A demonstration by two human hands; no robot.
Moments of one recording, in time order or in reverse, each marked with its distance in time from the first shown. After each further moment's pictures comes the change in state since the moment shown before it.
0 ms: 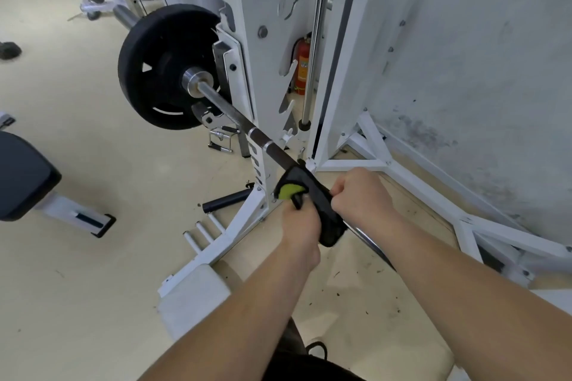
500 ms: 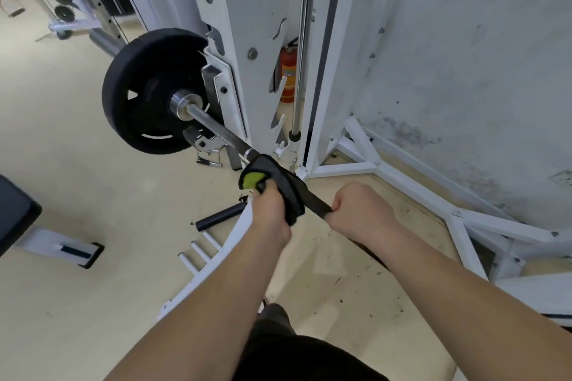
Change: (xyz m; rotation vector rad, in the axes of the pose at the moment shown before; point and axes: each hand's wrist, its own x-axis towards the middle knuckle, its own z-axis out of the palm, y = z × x) left_hand 0.074 0.059 -0.022 -0.213 -0.026 -0.087; right_hand 0.004 -0.017 -0.001 -0.113 -0.049 0.081
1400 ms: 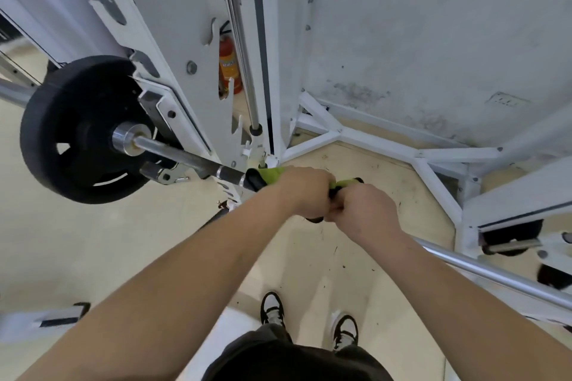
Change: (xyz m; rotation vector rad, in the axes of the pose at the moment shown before) left_hand -0.043 0.047 0.078 2.365 -1.010 0.769; right_hand -0.020 0.004 0.016 -0.058 0.186 0.159
